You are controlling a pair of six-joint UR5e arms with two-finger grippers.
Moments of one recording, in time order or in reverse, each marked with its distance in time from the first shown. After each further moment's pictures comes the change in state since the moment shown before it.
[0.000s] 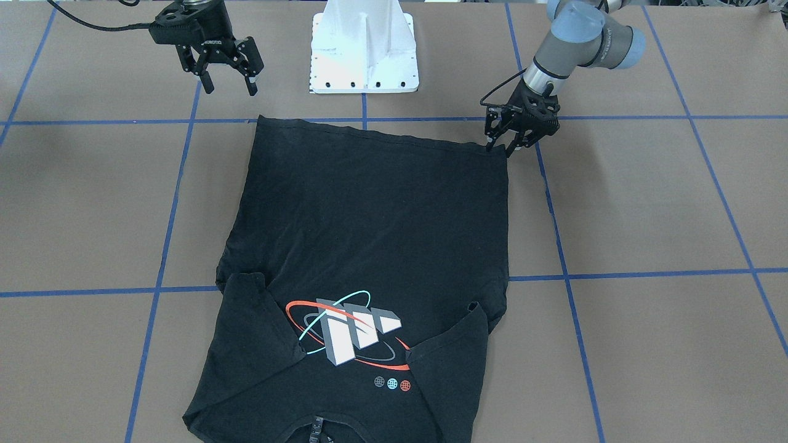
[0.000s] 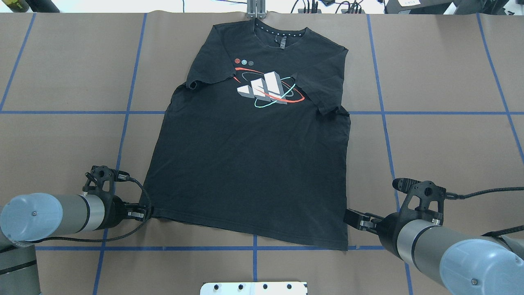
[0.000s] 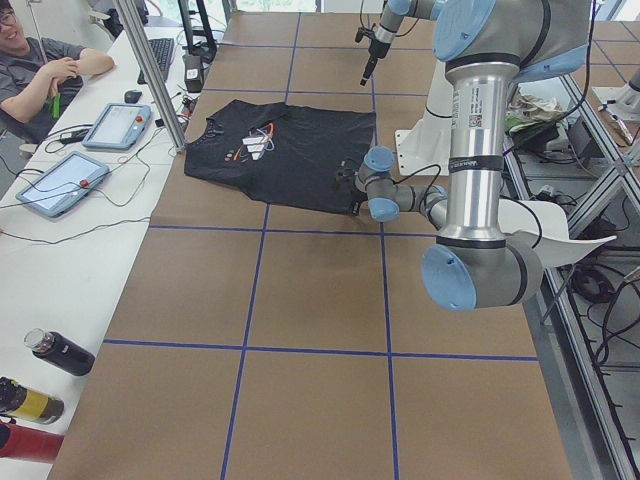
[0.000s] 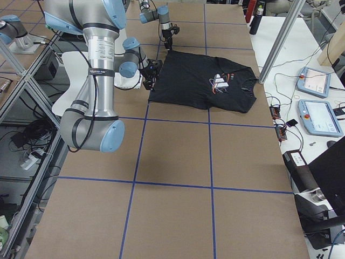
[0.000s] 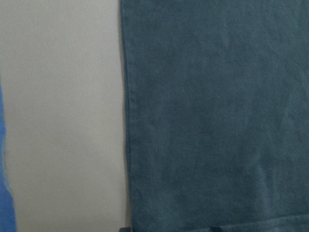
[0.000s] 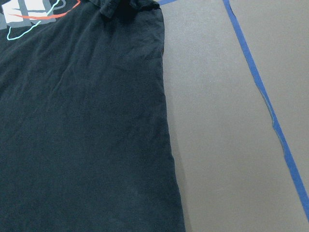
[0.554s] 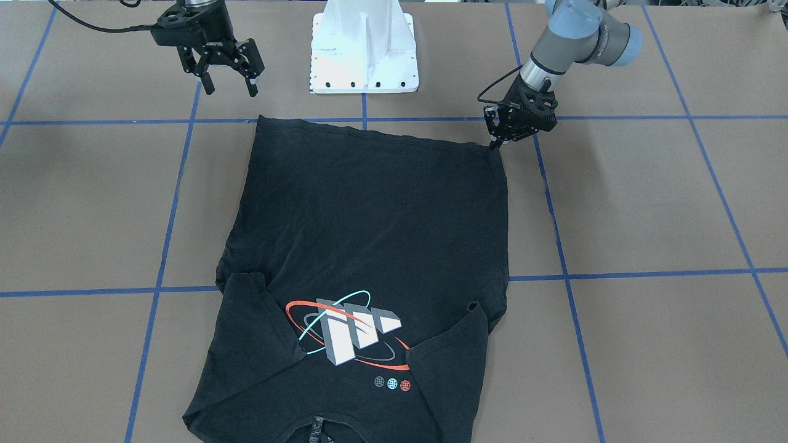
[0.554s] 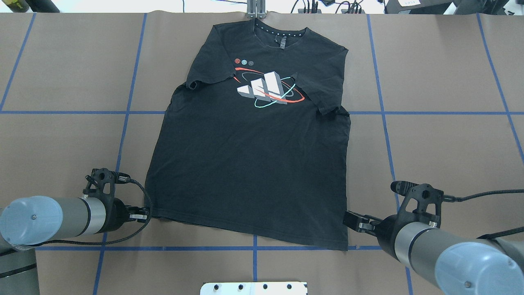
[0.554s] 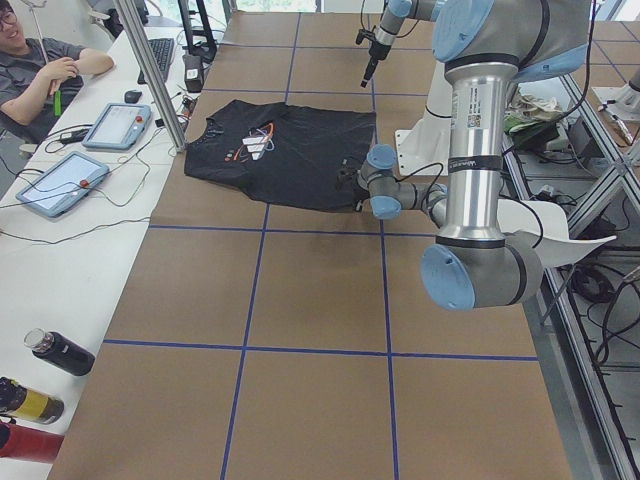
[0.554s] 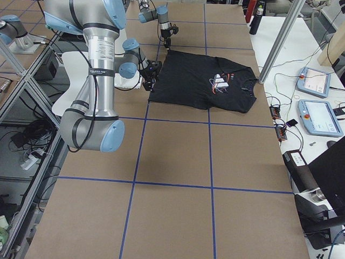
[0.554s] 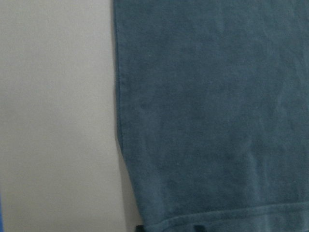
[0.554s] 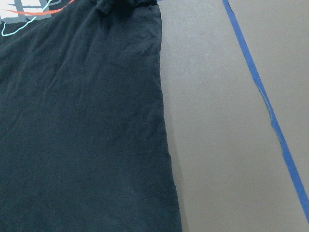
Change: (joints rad) left arm 0.009 0.001 -0.027 0.004 0.001 -0.041; right arm -0.023 0.003 -0.029 0.002 -0.026 0.018
